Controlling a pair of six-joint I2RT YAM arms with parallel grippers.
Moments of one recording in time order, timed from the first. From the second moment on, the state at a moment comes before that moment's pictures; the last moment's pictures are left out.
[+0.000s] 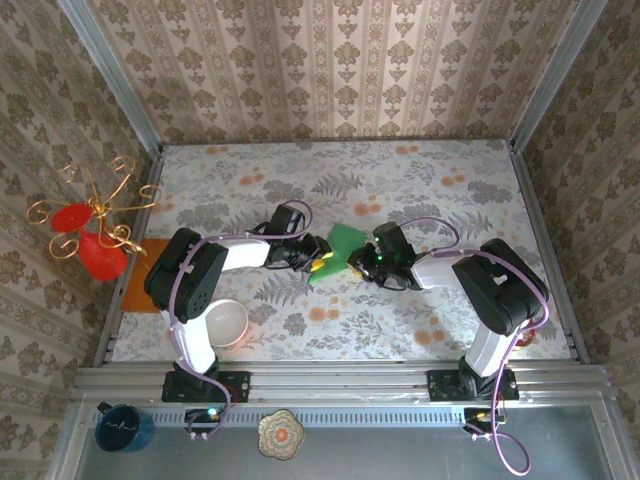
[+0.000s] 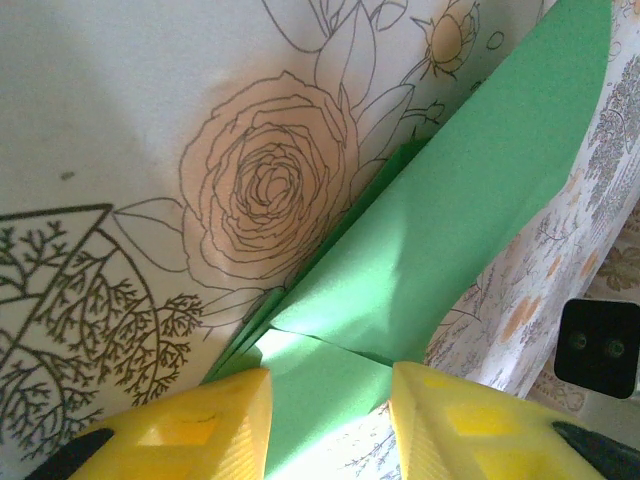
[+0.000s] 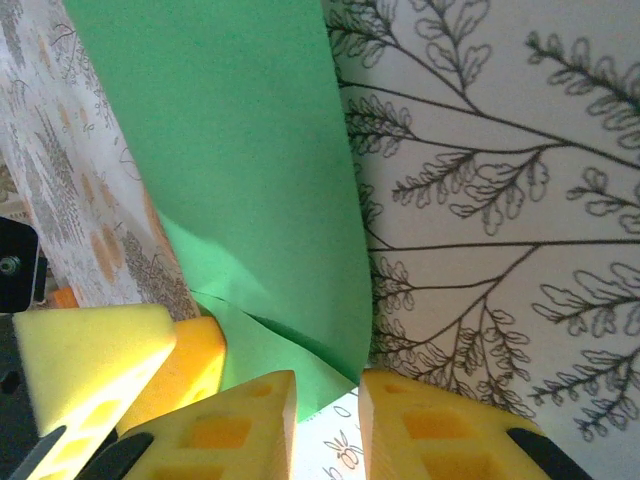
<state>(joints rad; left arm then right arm) -0.58 1.85 0.94 -0.01 0.51 -1.14 0.51 1.74 0.70 0.25 -0.30 1.23</state>
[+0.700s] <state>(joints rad) -0.60 1.79 0.94 -0.08 0.46 -1.06 0.51 1.70 0.71 0.21 -0.28 1.21</state>
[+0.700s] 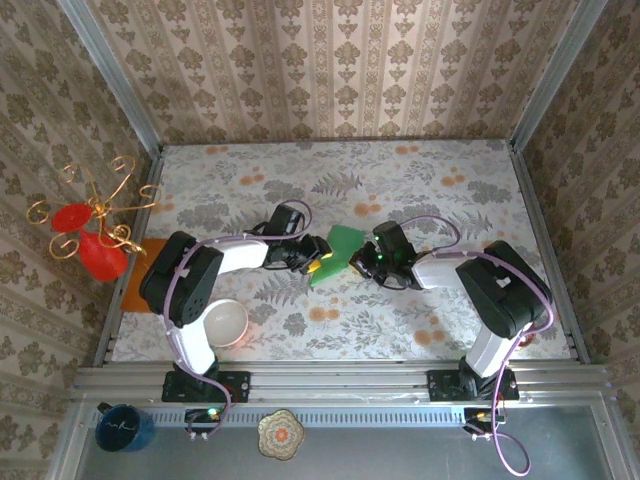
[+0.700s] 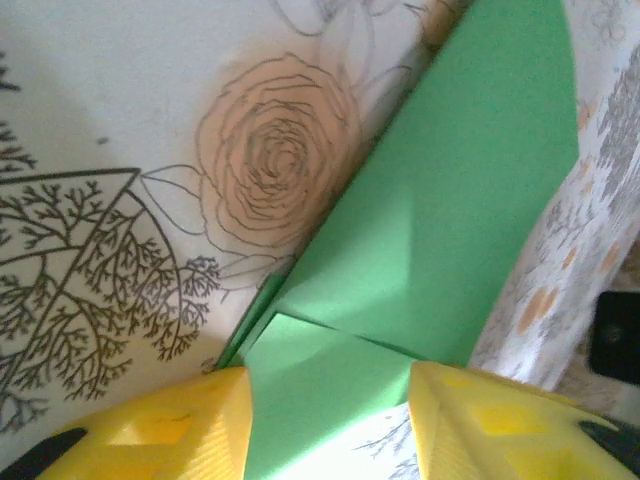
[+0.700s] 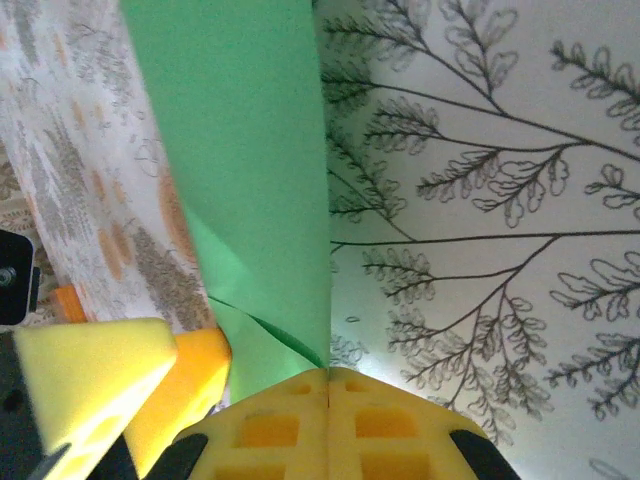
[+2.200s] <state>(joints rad) -0.97 1.74 0.83 0.22 -0.10 0.18 0.35 1.53 0.70 0.09 -0.45 1.26</state>
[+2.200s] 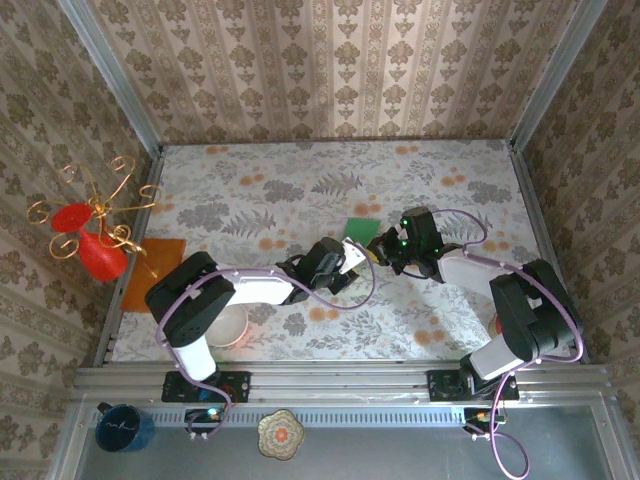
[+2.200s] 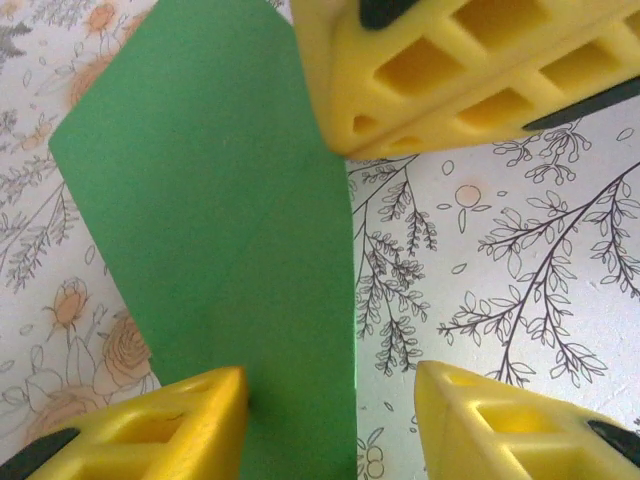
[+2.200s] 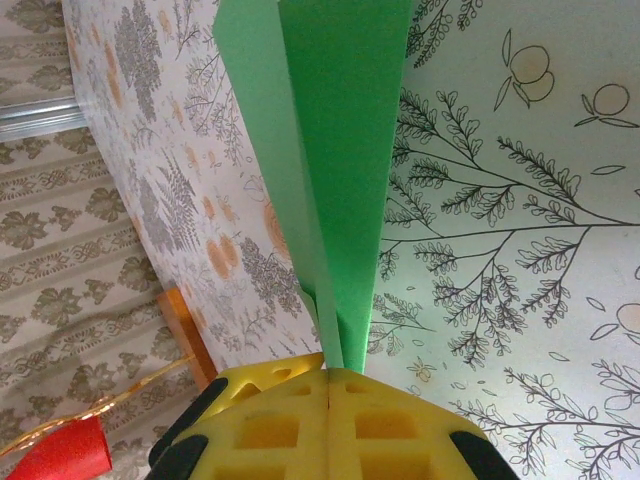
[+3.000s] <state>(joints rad) -0.97 1.77 0.83 0.26 -0.09 0.19 0.30 1.47 0.69 -0.04 -0.45 1.20</state>
